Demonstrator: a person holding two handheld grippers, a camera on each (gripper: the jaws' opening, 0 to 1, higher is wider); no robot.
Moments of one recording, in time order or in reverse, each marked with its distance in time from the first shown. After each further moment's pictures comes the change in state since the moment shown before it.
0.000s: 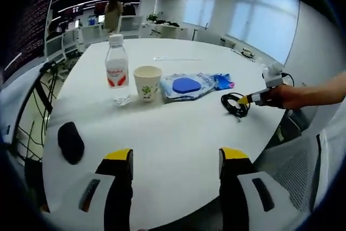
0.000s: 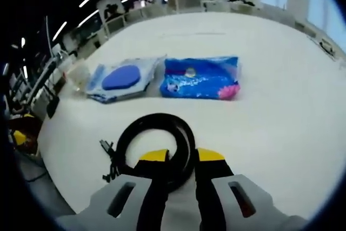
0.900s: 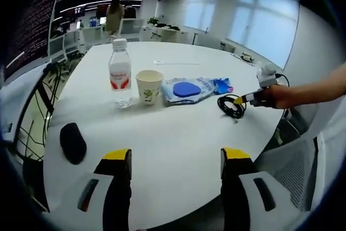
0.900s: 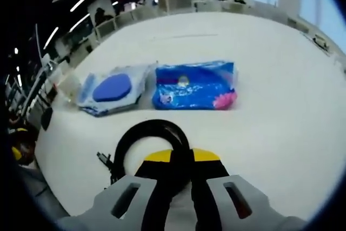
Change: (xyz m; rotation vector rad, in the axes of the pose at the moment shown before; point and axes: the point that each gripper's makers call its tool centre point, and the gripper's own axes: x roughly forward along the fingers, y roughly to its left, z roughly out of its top) left arm -0.007 0.002 0.004 -0.013 -0.027 -0.007; right arm 0.013 -0.005 0.020 0.056 -0.006 -0.049
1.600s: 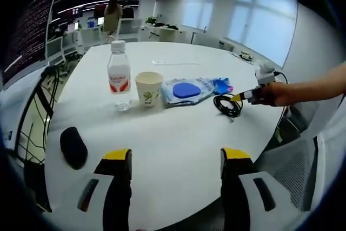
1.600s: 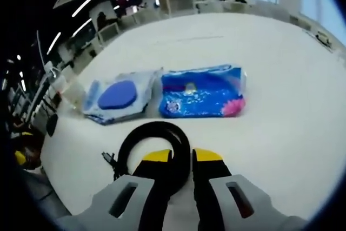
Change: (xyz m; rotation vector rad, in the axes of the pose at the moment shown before) left arm 0.004 0.001 0.009 0.021 0.005 -0.007; right arm -0.006 0.008 0.011 0.002 -0.037 0.064
